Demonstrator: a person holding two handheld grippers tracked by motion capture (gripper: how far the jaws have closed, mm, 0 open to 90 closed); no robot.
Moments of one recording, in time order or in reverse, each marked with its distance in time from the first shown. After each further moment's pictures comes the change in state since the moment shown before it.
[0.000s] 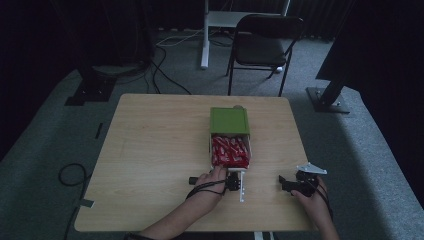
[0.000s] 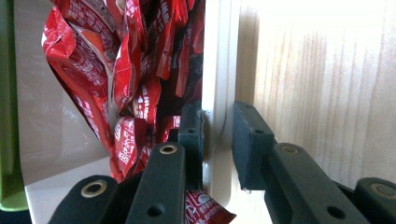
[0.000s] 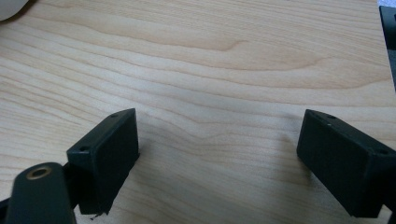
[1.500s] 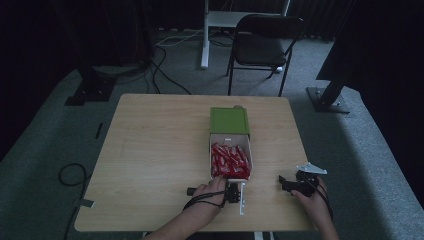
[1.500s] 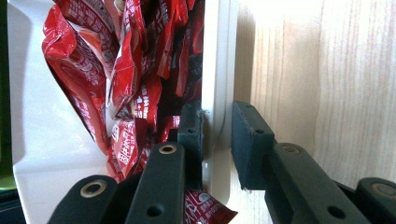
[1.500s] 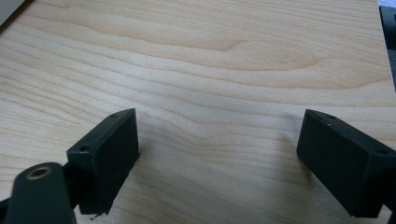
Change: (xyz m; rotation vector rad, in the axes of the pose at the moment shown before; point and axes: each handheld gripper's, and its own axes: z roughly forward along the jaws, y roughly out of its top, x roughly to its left) left arm -0.018 0.001 -0.031 -0.019 -0.055 0.003; right arm 0.000 0.000 0.000 0.000 0.000 0.000
